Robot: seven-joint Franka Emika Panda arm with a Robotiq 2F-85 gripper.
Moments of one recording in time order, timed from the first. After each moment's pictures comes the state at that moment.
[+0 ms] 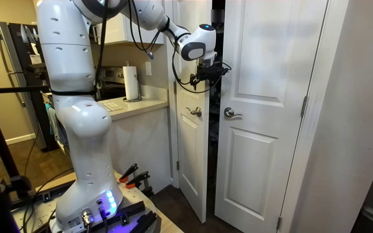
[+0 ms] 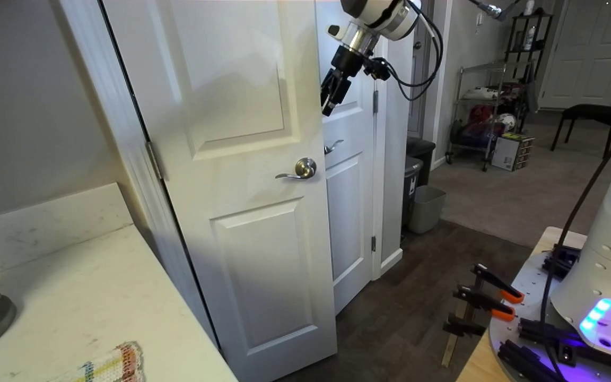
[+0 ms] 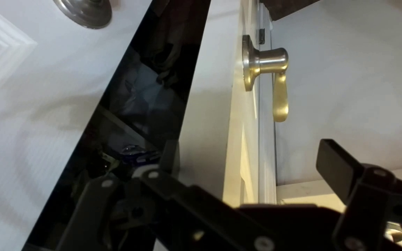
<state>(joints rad) -0.04 0.02 0.01 -2.05 0.60 2.39 -1.42</state>
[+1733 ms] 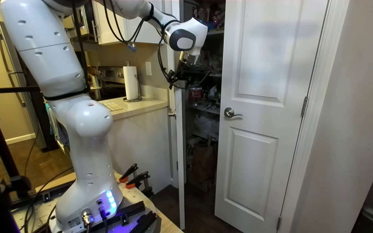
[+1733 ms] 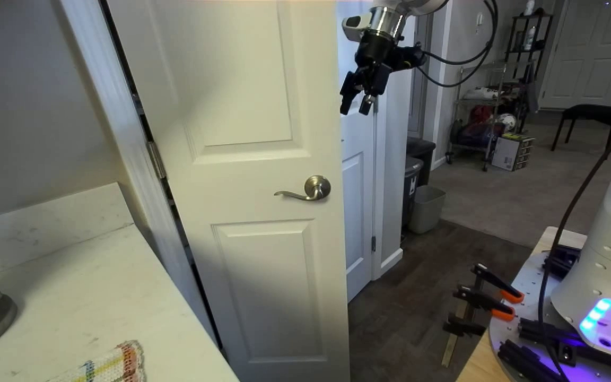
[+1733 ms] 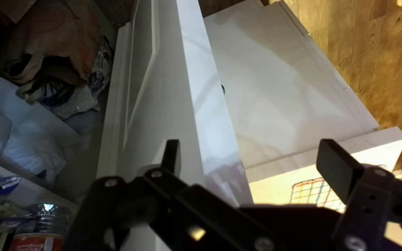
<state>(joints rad) 0.01 -0.22 -0.05 -2.21 0.55 1.97 -1.44</state>
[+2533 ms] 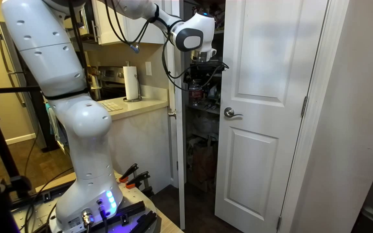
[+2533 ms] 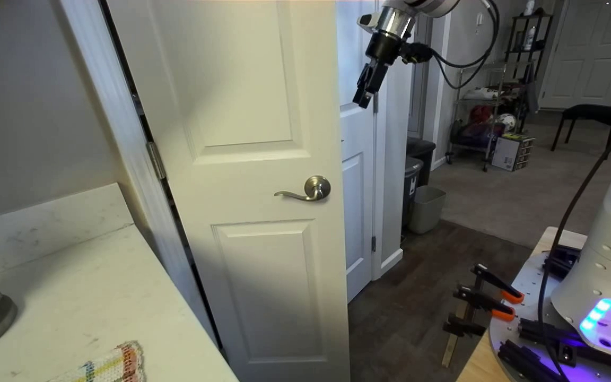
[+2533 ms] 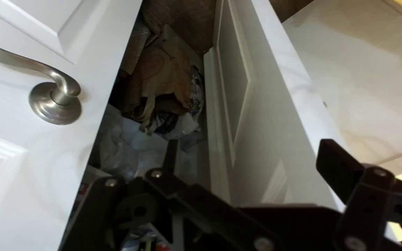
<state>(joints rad) -0.03 -0.20 -0.09 -2.21 0.45 2.20 -1.20</state>
